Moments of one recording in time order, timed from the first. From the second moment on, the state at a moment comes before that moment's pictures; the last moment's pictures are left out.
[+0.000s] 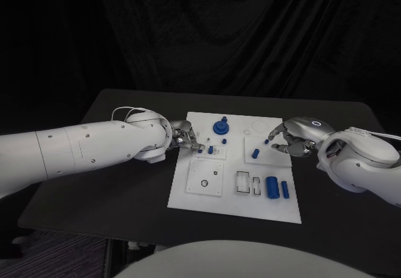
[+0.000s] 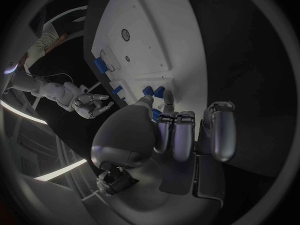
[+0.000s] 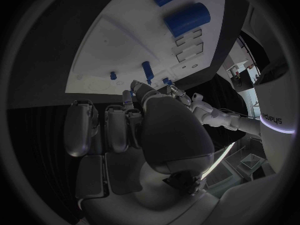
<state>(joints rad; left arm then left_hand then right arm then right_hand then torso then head) 1.28 -0.71 -0.21 1.44 -1.11 -0.01 -0.38 1.18 0.11 -0.04 0.29 0.36 0.90 0.06 0.25 1.25 1.47 -0.02 1.57 1.31 1.47 -0.07 1.57 1.31 0.04 1.47 0.04 1.37 1.31 1.28 -0.99 -0.25 1.66 -1.59 -0.34 -0.19 1.40 -0.03 0.27 0.09 0.26 0.88 0.12 0.07 0.40 1.45 0.02 1.43 1.31 1.46 -0.06 1.38 1.30 0.05 1.47 0.06 1.31 1.31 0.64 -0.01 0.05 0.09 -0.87</state>
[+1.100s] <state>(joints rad) 1.27 -0.68 -0.21 1.41 -1.12 0.01 -0.38 1.23 0.10 0.03 0.28 0.41 0.91 0.05 0.24 1.25 1.47 -0.02 1.57 1.31 1.47 -0.07 1.57 1.31 0.04 1.47 0.04 1.37 1.31 1.28 -0.99 -0.25 1.66 -1.59 -0.34 -0.19 1.40 -0.03 0.27 0.09 0.27 0.88 0.12 0.07 0.40 1.45 0.02 1.43 1.31 1.46 -0.06 1.38 1.30 0.05 1.47 0.06 1.31 1.31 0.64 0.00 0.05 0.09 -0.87</state>
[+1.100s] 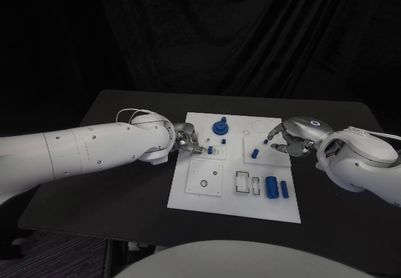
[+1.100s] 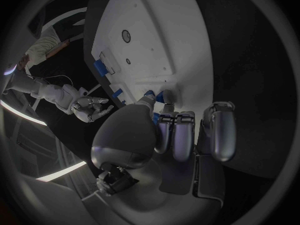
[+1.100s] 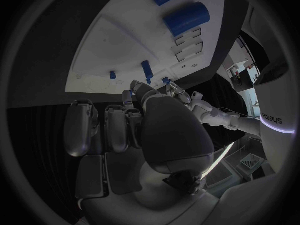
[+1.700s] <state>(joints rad) 1.27 -0.67 -0.21 1.40 -1.11 0.02 -0.38 1.28 0.06 0.19 0.28 0.48 0.92 0.05 0.24 1.27 1.47 -0.02 1.57 1.31 1.47 -0.07 1.57 1.31 0.04 1.47 0.04 1.37 1.31 1.28 -0.99 -0.25 1.66 -1.59 -0.34 -0.19 1.40 -0.03 0.27 0.10 0.27 0.88 0.12 0.07 0.40 1.45 0.02 1.43 1.31 1.46 -0.06 1.38 1.30 0.05 1.47 0.06 1.31 1.31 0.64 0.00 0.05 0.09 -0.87</state>
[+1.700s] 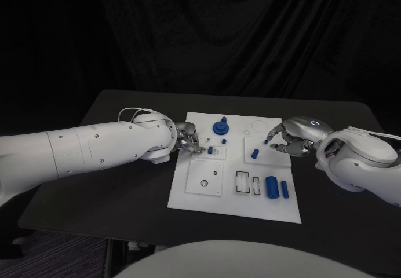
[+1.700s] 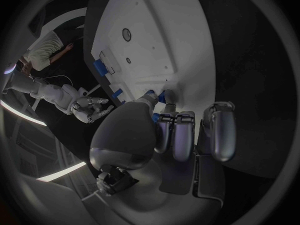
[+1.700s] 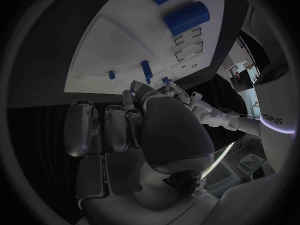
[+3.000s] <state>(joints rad) 1.27 -0.71 -0.21 1.37 -1.04 -0.01 -0.27 1.21 -0.07 0.47 0.21 0.51 0.95 0.05 0.26 1.31 1.47 -0.02 1.57 1.31 1.46 -0.07 1.57 1.31 0.04 1.47 0.04 1.37 1.31 1.28 -0.99 -0.25 1.66 -1.59 -0.33 -0.20 1.40 -0.03 0.27 0.09 0.27 0.89 0.12 0.07 0.40 1.45 0.02 1.43 1.31 1.46 -0.06 1.38 1.30 0.05 1.47 0.06 1.31 1.31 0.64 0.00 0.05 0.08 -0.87</state>
